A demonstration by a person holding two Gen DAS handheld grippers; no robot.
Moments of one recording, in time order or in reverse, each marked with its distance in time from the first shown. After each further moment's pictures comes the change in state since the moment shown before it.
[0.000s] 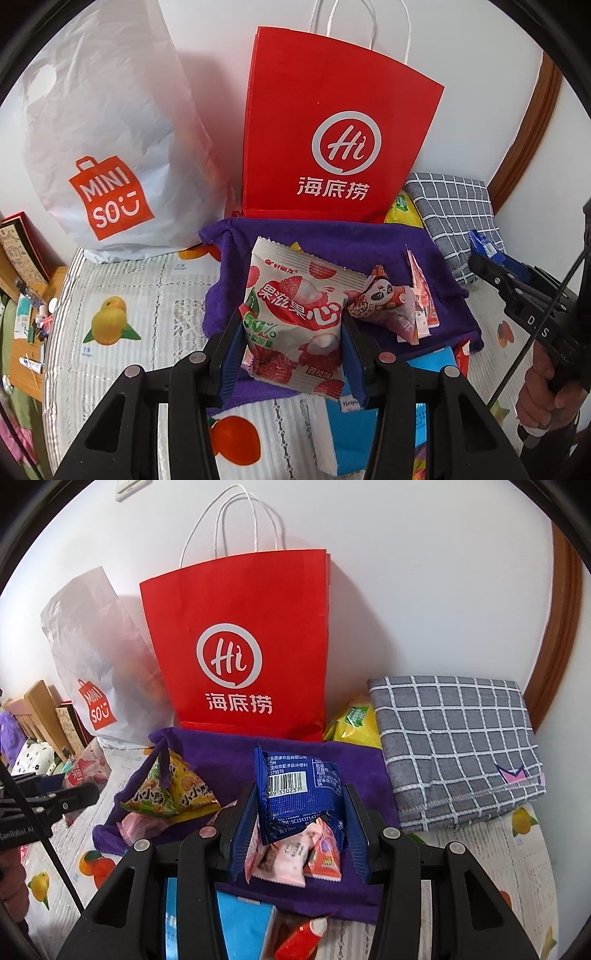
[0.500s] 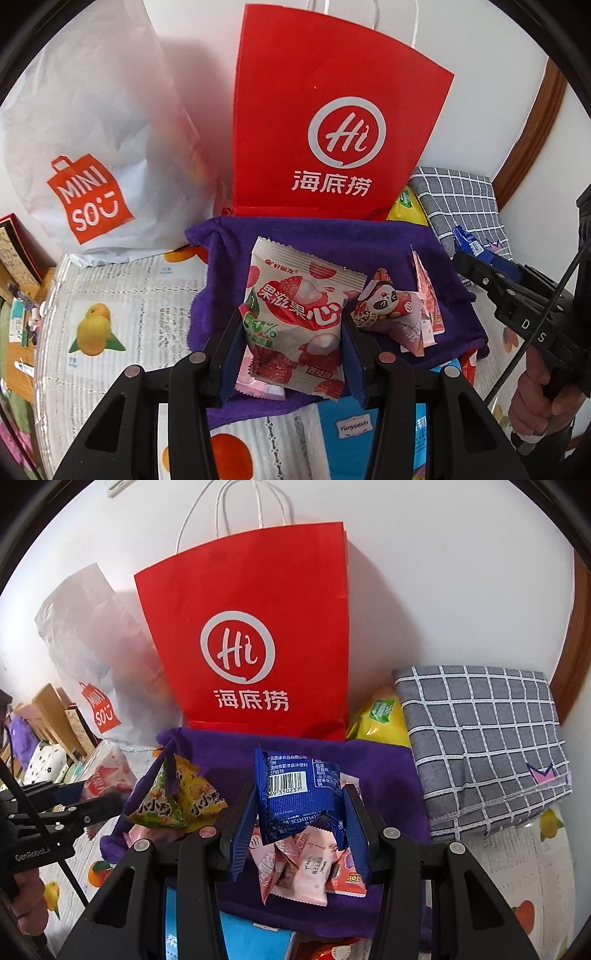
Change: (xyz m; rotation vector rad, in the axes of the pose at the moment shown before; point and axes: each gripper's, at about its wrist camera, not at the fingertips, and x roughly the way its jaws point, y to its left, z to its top) left arm 0.028 -0.006 0.013 0.004 0.037 -0.012; right arm 0.029 0.003 0.003 0.007 0.032 0.047
